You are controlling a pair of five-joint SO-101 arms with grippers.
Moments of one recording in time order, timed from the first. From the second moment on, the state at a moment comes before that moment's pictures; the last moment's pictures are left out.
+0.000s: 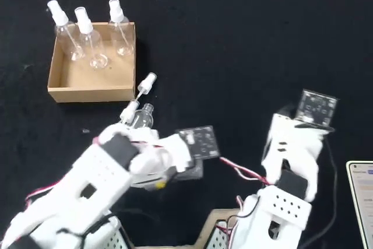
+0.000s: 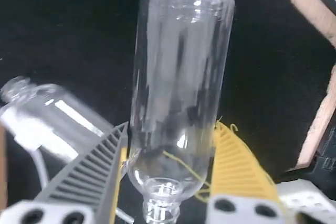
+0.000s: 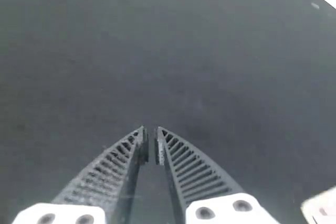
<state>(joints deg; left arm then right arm) 36.0 -42.9 44.2 79.5 -39.9 29.0 -74.3 83.7 30.4 10.1</state>
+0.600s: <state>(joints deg) 34.9 -31.3 21.9 92.7 -37.0 30.9 -74.3 83.7 32.7 16.3</state>
